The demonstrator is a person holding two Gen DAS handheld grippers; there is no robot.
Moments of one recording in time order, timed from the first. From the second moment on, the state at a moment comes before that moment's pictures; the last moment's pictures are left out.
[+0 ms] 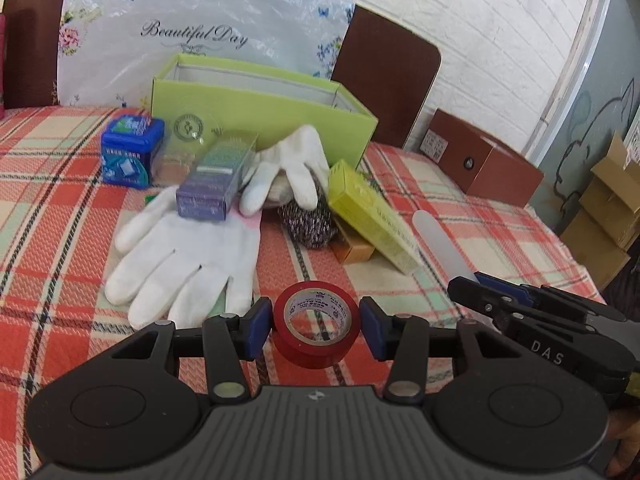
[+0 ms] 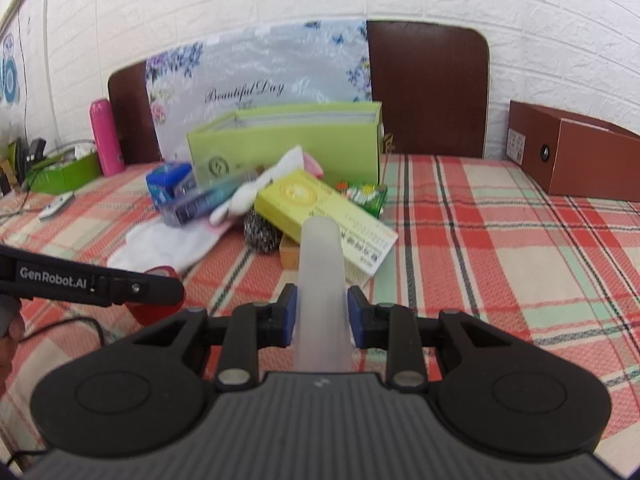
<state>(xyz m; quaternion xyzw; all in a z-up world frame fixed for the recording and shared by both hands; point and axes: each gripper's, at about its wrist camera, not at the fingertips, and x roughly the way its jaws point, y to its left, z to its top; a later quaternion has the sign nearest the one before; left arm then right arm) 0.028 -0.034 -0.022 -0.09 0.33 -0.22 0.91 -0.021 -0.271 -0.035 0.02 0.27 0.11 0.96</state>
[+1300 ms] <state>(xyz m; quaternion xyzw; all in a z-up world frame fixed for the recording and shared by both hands) 0.300 -0.052 0.053 -0.03 0.25 -0.11 0.96 0.278 -0.239 -0.010 -0.08 0.21 0.14 0.96</state>
